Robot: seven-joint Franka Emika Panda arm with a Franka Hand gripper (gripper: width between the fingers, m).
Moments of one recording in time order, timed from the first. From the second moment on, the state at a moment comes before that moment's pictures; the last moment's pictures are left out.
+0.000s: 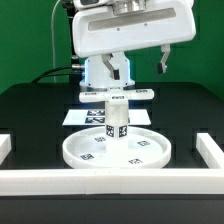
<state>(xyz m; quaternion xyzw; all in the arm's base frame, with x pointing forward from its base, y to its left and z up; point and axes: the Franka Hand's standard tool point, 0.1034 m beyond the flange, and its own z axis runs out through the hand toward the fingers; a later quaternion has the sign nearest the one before) 0.537 0.020 0.142 -1.00 -0.05 -0.06 0.05</state>
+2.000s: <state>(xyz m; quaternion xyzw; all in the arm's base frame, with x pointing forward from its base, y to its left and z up) 0.535 -0.008 0.125 -0.92 -0.39 0.03 0.00</state>
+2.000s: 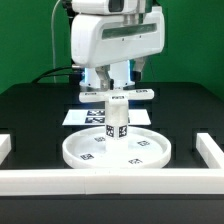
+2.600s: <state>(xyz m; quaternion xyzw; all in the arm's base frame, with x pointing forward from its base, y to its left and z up) 0.531 -0.011 0.114 -0.92 -0.38 0.03 0.00</state>
